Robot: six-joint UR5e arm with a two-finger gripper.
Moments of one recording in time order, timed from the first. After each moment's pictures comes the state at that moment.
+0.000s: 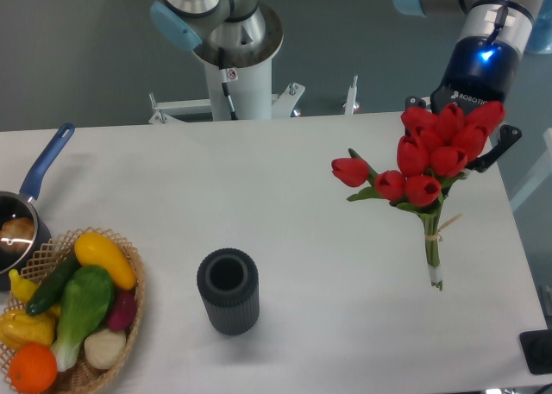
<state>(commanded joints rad) 2.93 -1.82 -1.55 -0.82 0.42 1.10</state>
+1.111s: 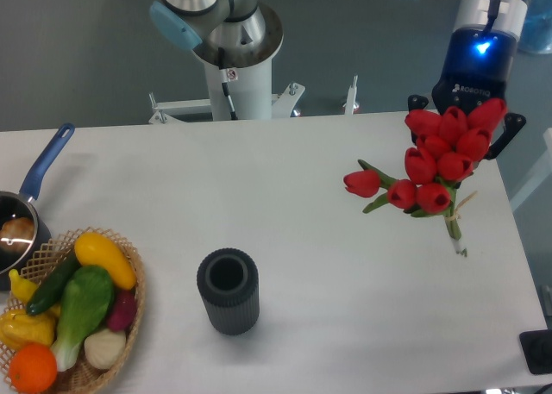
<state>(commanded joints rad) 2.84 -1.75 -1.56 -0.85 0.91 1.07</state>
